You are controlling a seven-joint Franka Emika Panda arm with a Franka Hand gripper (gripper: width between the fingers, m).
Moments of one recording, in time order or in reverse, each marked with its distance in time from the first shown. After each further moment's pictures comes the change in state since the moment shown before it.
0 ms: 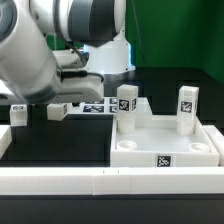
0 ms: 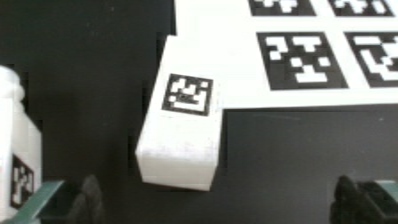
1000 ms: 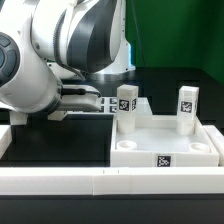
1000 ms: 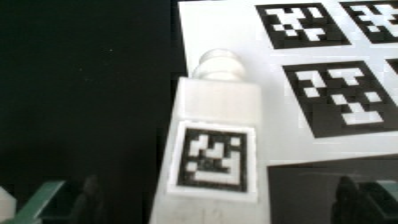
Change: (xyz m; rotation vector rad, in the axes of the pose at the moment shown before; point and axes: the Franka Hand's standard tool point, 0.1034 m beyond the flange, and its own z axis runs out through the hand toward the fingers) arm -0.010 0.006 0.038 0.016 -0.069 0.050
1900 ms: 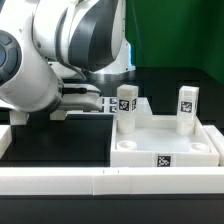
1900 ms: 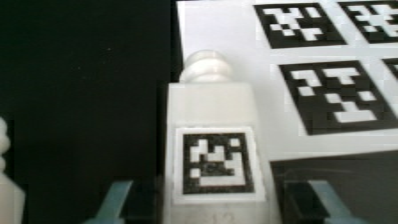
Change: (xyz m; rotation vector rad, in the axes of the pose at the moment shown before) arm -0.002 -0.008 -0.018 -0.007 0.015 -0.015
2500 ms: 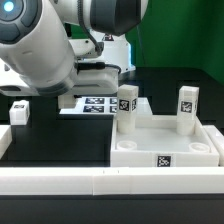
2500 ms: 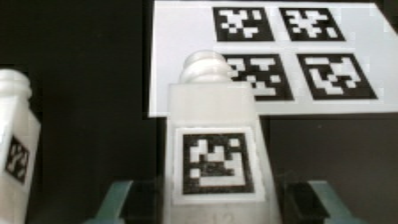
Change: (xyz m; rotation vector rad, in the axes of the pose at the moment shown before) arm -0.004 -0.027 -0.058 -0.037 0.085 -0.041
